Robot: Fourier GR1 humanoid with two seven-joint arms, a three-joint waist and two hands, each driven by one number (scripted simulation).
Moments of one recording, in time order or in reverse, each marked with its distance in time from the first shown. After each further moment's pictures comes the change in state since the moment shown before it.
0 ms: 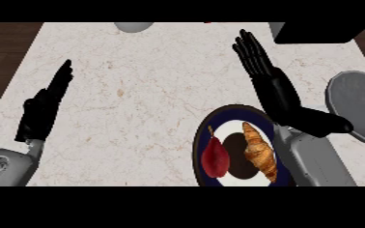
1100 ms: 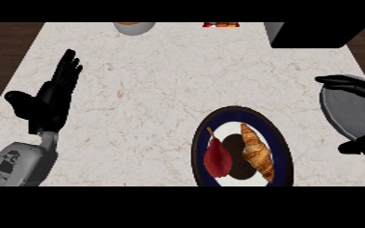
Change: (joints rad) left arm -0.031 -0.148 0.098 -0.030 0.100 0.011 -0.024; right arm 0.119 -0.666 -0.074 0.249 0.270 0.412 -0.579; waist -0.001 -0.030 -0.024
